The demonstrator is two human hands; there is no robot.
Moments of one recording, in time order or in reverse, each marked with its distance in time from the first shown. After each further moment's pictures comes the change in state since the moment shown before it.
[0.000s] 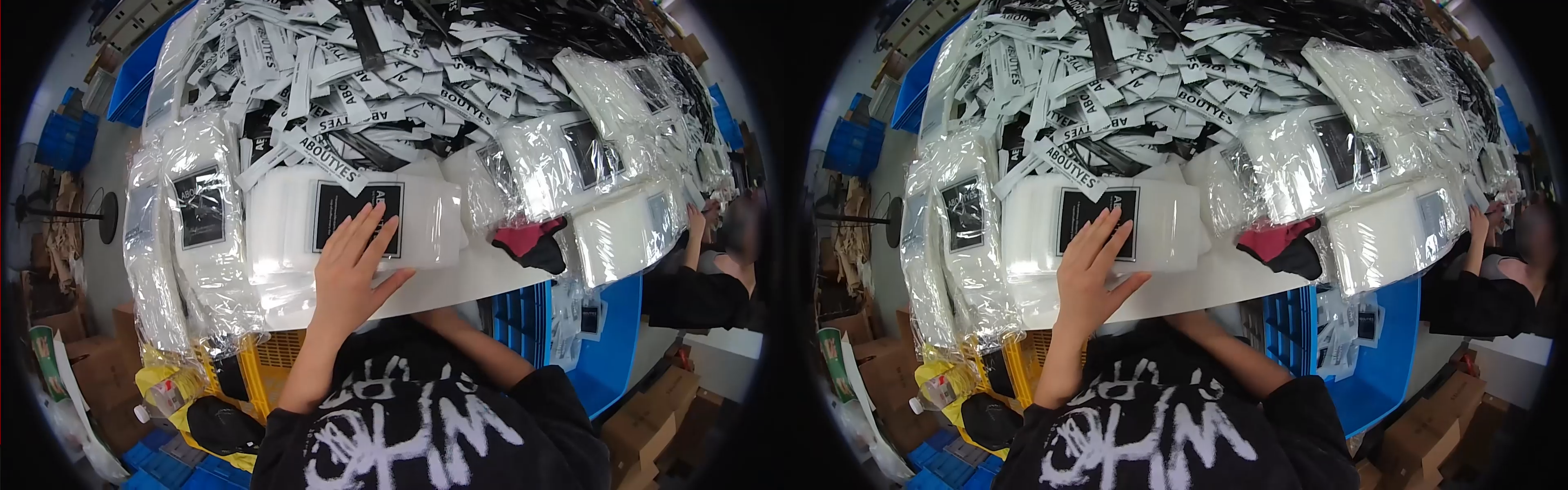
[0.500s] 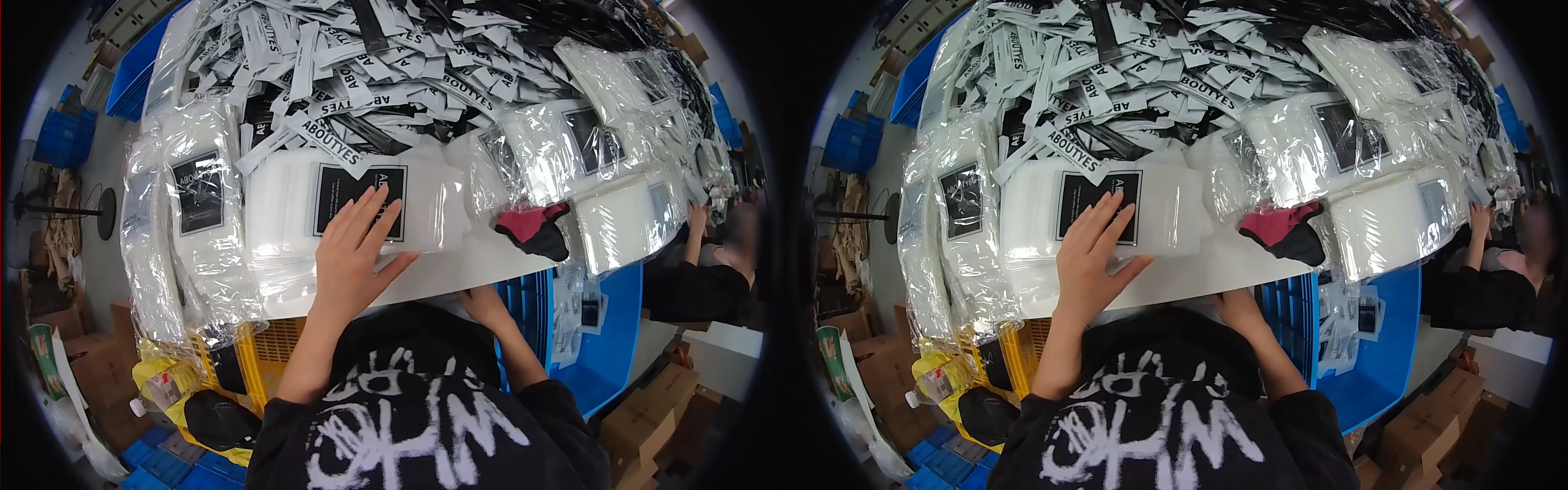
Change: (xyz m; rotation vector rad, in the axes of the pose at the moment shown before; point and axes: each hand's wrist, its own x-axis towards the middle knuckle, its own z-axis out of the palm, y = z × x) left_hand -0.002 -0.001 0.004 -0.010 0.050 0.021; right_hand -0.048 0.009 -0.087 -0.277 -0.095 0.134
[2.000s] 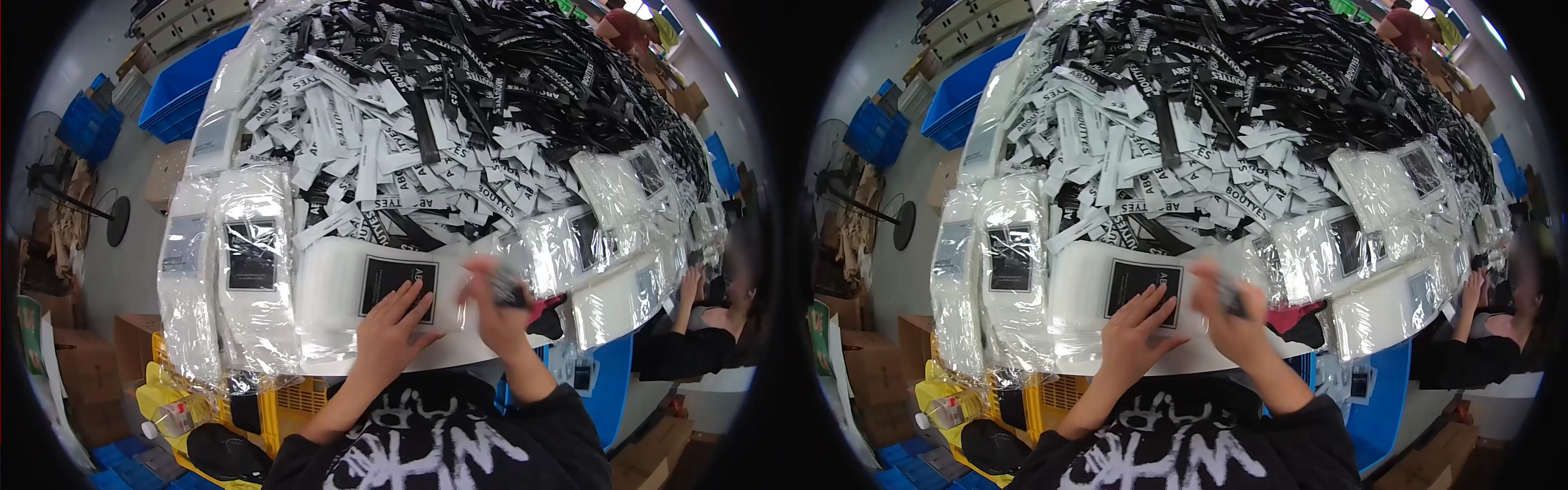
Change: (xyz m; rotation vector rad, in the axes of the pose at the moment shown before) left_hand 0.004 0.002 -0.009 -0.114 0.024 -0.123; right_hand 0.085 -0.188 -0.096 0.628 0.249 -0.286
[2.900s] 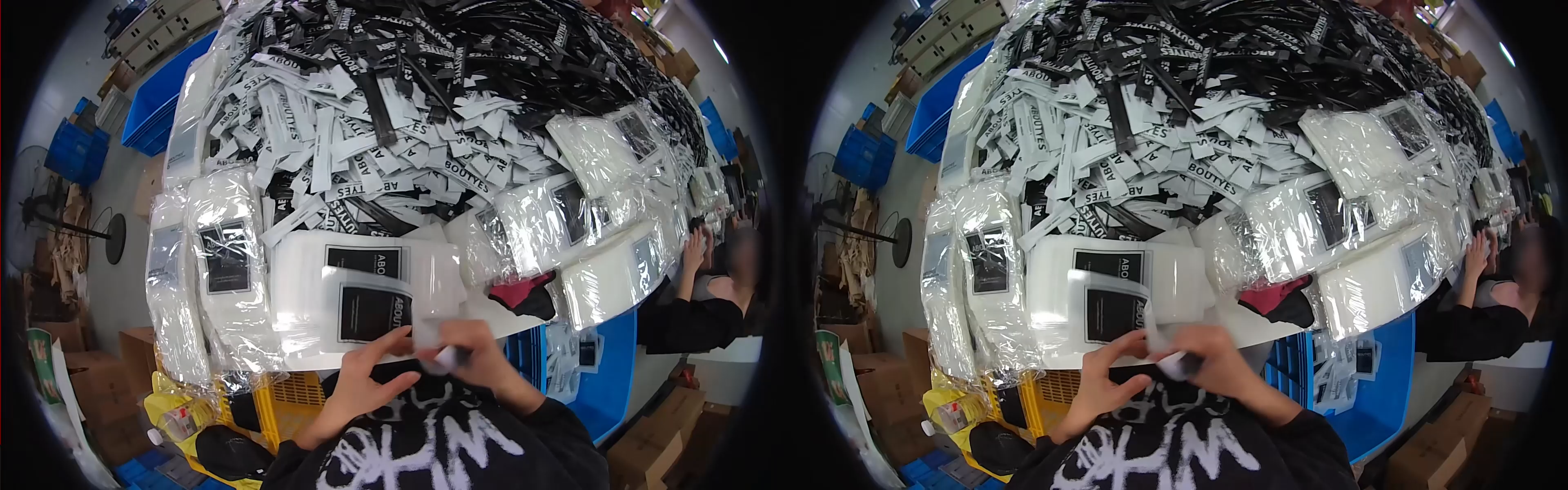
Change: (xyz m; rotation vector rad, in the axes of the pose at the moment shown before) left_hand -0.033 0.035 -0.027 -0.669 -0.197 -0.294; right_hand -0.058 0.021 -0.019 -0.072 -0.315 -0.072
